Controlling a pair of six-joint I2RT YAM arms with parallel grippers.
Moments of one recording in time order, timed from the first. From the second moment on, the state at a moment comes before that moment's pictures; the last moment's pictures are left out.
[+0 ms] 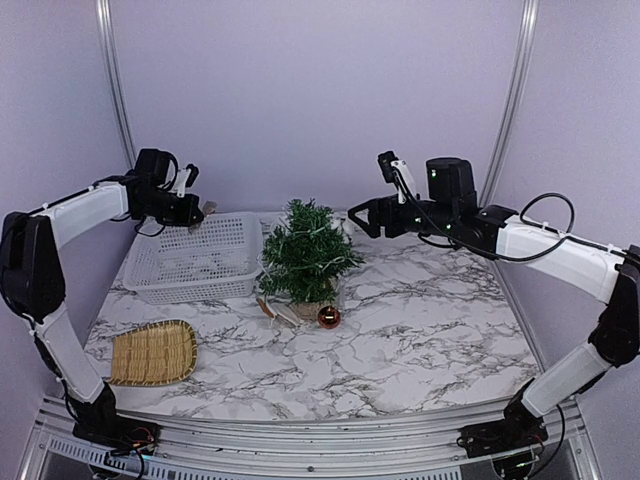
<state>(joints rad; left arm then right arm) -0.17 1.77 1.47 -0.51 0.24 -0.01 0.61 1.47 1.22 -0.09 -0.22 0.18</state>
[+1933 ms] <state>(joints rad) -0.65 1.66 1.39 -0.37 0.31 -0.84 0.60 1.26 1.08 -0.08 -0.20 0.28</state>
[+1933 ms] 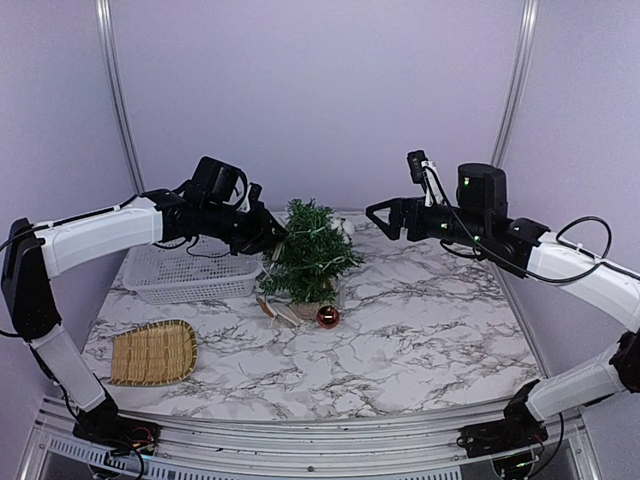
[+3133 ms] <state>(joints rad) -0.65 1.65 1.44 -0.44 0.22 -0.73 0.60 1.26 1.08 -0.08 -0.20 0.28</state>
